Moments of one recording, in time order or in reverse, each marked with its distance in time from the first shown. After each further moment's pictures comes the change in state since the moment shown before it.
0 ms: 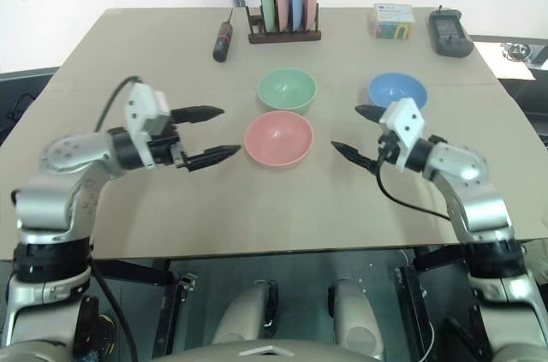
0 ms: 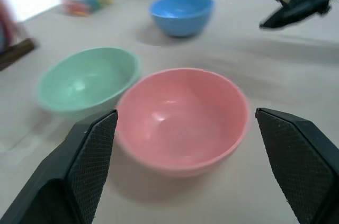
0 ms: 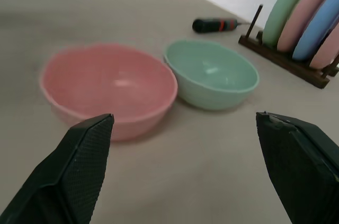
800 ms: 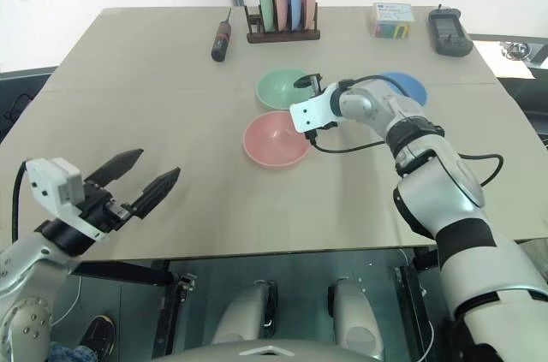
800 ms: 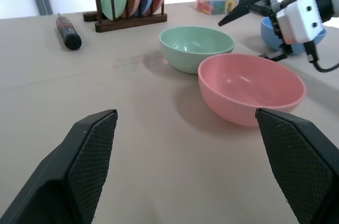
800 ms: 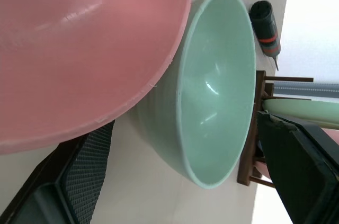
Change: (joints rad) left arm 0.581 -0.180 0.274 -0.395 -0.209 -0.029 0.385; right arm -0.781 0.304 0.504 1.169 -0.867 -0.742 -0.421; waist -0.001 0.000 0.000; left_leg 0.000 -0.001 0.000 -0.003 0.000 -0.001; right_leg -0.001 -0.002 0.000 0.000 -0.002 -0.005
